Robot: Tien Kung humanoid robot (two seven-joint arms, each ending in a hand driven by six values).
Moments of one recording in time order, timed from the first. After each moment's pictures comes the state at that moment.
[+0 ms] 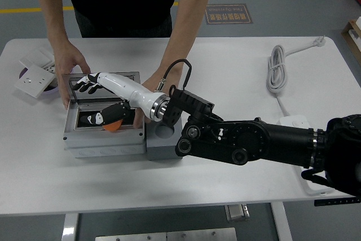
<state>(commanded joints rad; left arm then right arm) 0.09 0.10 -1.28 -0.18 1.25 0.03 0.22 1.03 0.00 0.17 1.19 -1.13 -0.35 -0.01</state>
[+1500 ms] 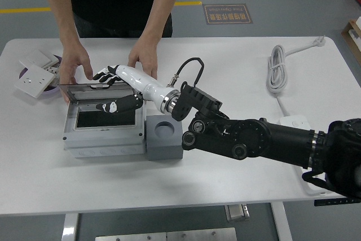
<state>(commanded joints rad) 0.09 0.09 -1.27 -0.18 1.26 0.03 0.22 0.99 0.00 0.16 1.13 -1.15 -0.38 -0.01</state>
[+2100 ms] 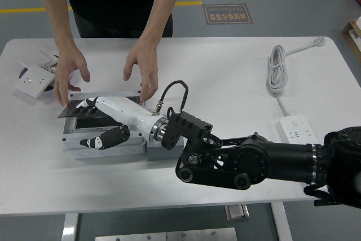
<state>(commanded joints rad) 0.09 0.09 -1.26 -0.18 1.24 0.03 0.22 0.96 0.00 0.10 1.28 -1.29 -0.41 -0.10</state>
